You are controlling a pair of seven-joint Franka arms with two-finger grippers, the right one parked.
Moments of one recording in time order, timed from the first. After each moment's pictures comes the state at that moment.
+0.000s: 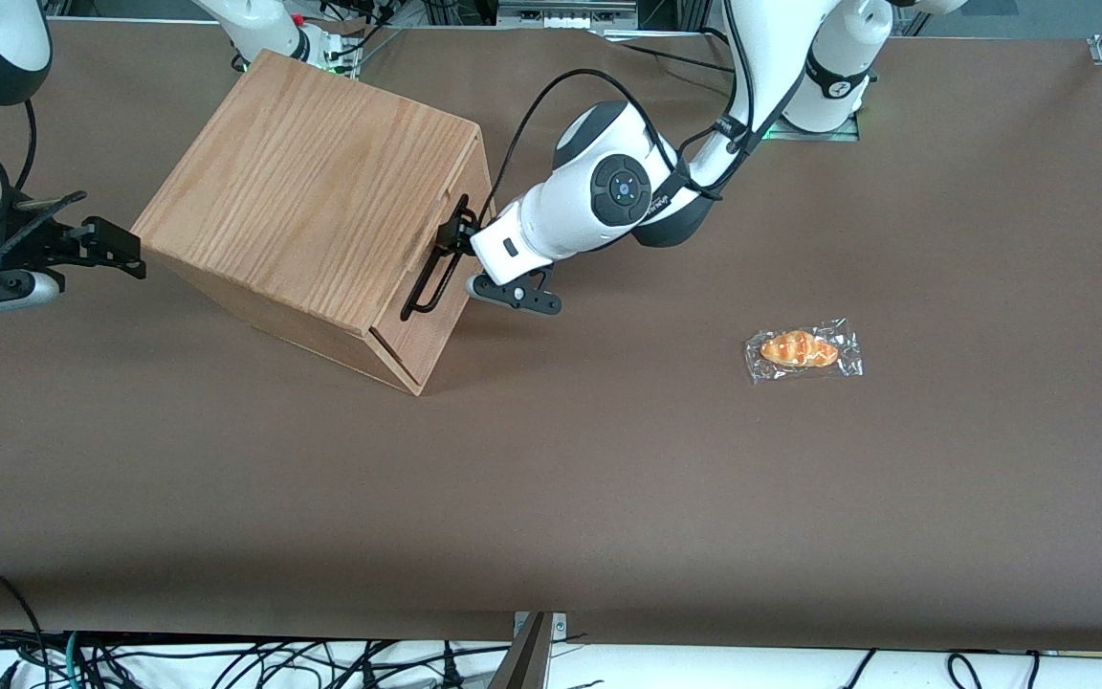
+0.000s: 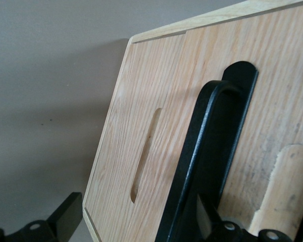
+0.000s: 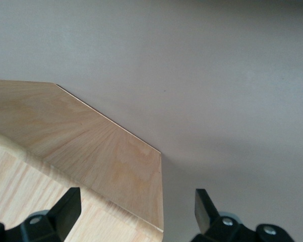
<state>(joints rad) -0.58 0.64 -0.28 -1.41 -0.50 2.25 -0.43</state>
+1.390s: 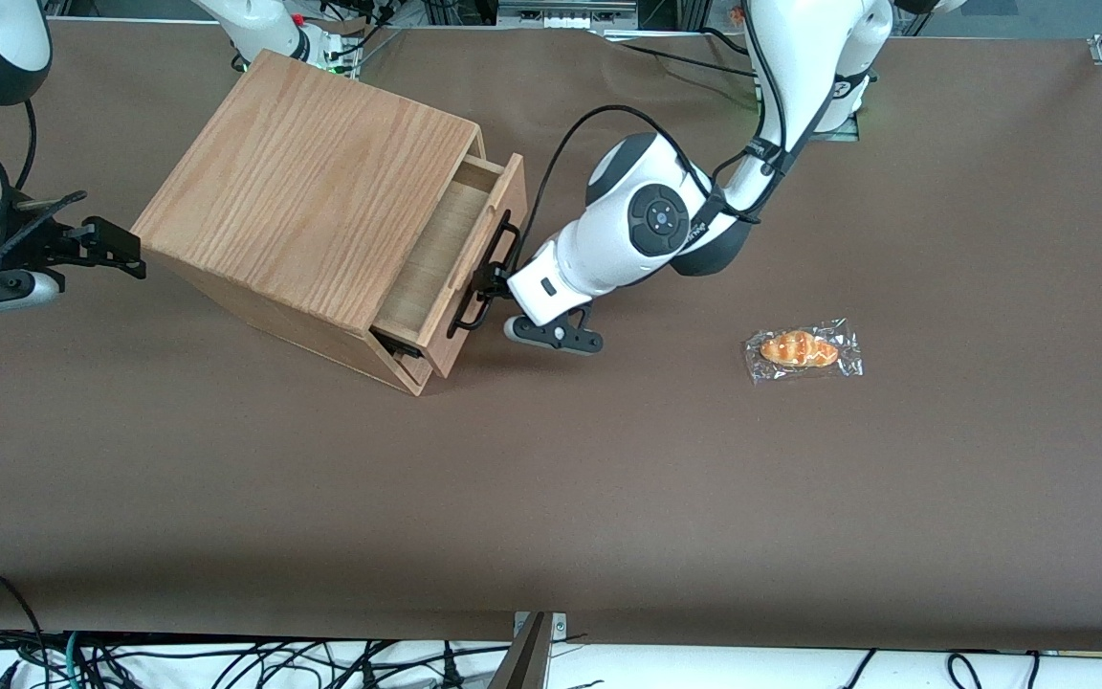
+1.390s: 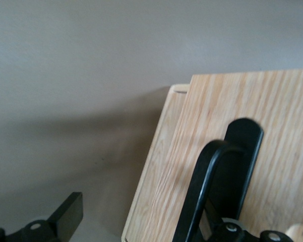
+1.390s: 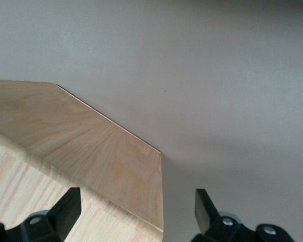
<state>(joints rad) -0.51 0.65 -0.23 -1.39 -0.42 2.24 -0.43</state>
